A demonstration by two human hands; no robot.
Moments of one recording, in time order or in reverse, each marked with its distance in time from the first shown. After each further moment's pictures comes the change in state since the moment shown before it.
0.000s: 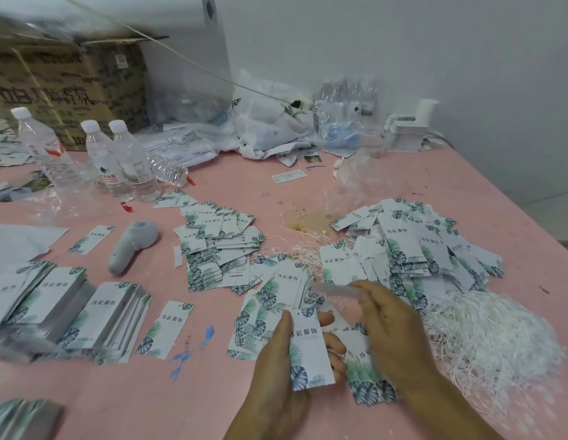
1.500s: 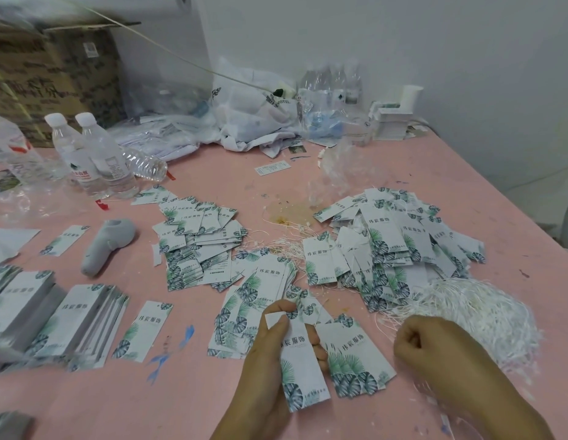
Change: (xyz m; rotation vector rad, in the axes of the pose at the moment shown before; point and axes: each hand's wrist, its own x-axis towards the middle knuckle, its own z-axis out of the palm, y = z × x) left_hand -0.002 -0.005 0.016 0.043 0.112 0.135; right_hand -0.017 0.014 -0.075 -0.468 -0.472 0.546
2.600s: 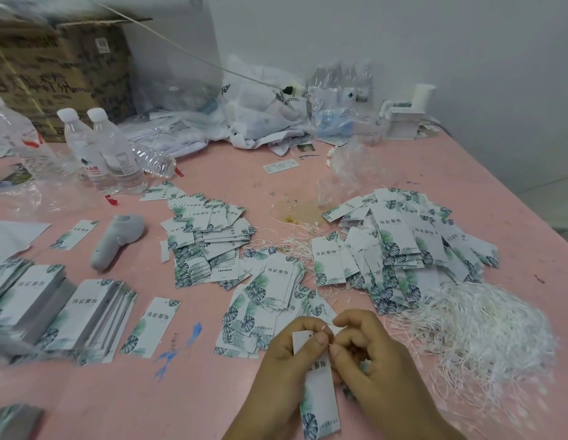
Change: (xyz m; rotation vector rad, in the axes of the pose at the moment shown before) left_hand 0.002 -0.006 -0.009 0.306 -0.119 0.024; right_hand -0.022 -0.062 0.048 0.565 0.112 -0.461
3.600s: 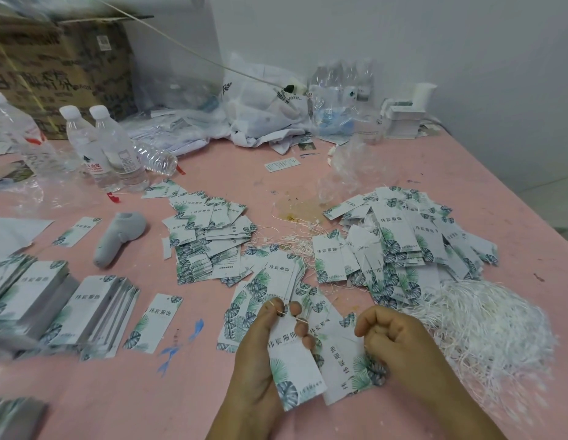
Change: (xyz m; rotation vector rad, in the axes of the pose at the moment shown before) left_hand 0.007 0.013 -0.012 -0.524 0.074 -0.031; right_hand 0.015 0.020 -0.026 0.225 -0.065 0.246
